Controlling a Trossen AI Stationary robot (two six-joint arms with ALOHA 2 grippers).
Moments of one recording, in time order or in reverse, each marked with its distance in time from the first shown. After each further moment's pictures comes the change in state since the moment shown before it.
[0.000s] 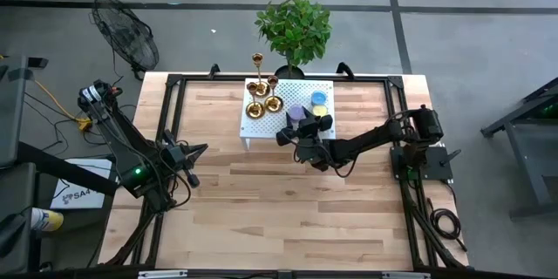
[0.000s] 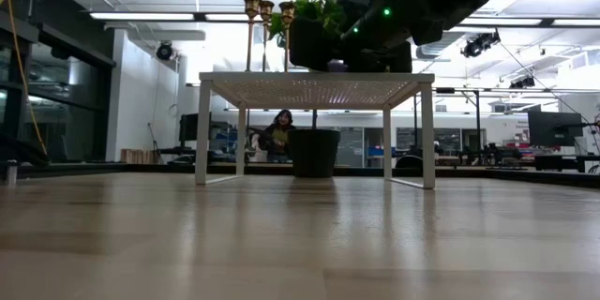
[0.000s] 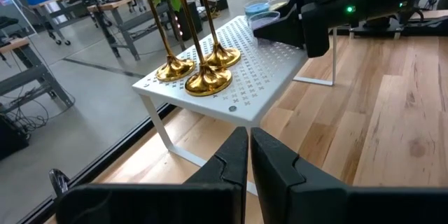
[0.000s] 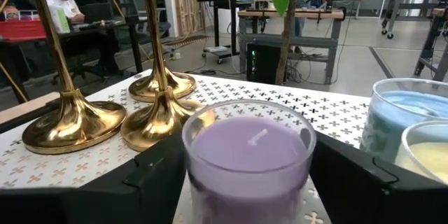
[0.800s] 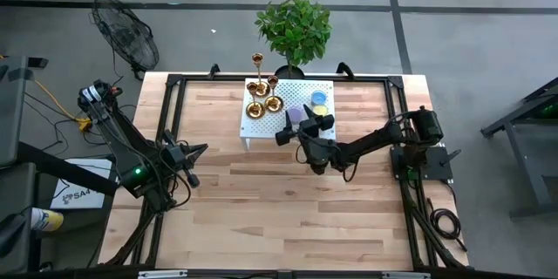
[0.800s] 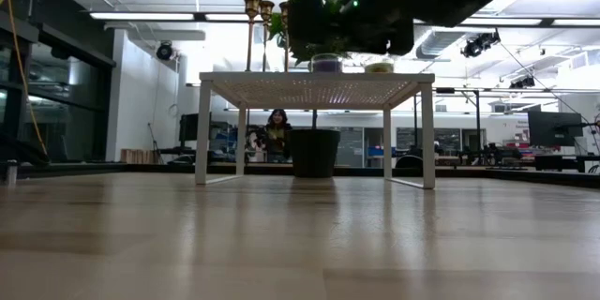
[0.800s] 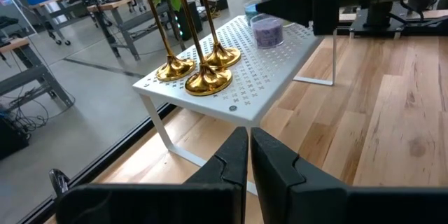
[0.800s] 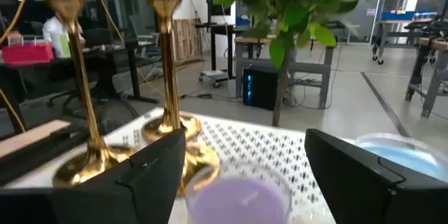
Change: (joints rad) left arm 0.000 0.000 0.000 0.000 0.000 0.000; right arm 0.041 -0.001 -0.002 0.374 0.072 -0.372
